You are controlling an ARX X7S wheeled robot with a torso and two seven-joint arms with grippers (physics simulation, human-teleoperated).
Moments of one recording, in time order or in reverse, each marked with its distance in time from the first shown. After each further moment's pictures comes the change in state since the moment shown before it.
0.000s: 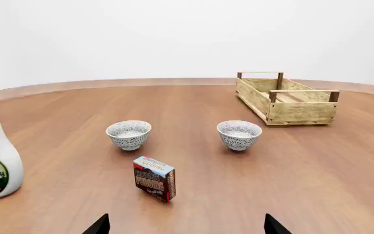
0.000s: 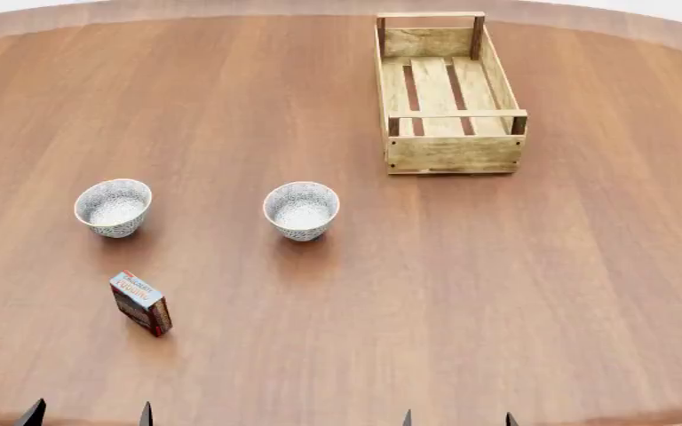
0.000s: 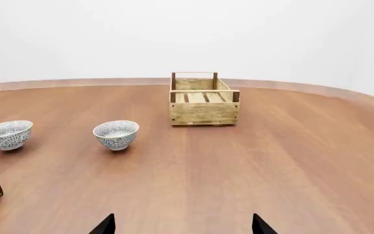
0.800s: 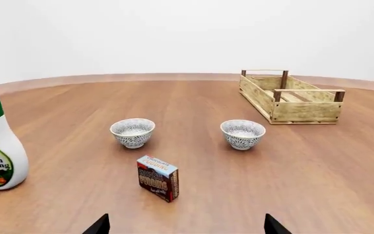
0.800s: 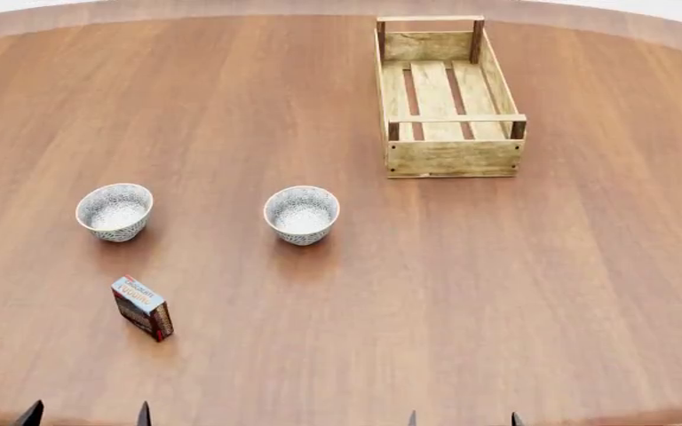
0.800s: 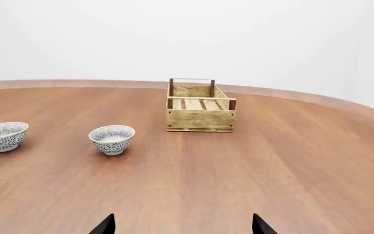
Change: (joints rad) left arm -0.003 -0.061 0.073 0.024 -0.070 -0.043 -0.092; right arm 0.004 0.067 -0.065 0.039 0.031 -0.060 0.068
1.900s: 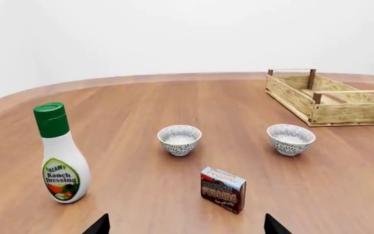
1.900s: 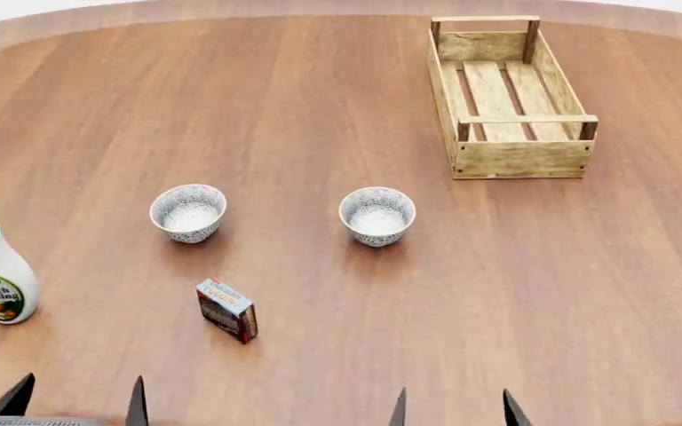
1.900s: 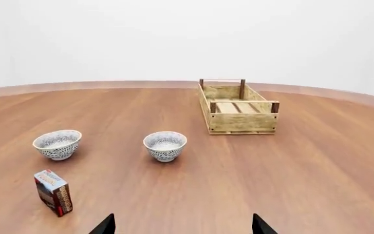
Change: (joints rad) left arm -0.049 -0.083 0.070 0.165 -0.073 -0.220 -0.100; right arm 0.021 0.080 -0.094 -0.212 0.115 0.238 0.097
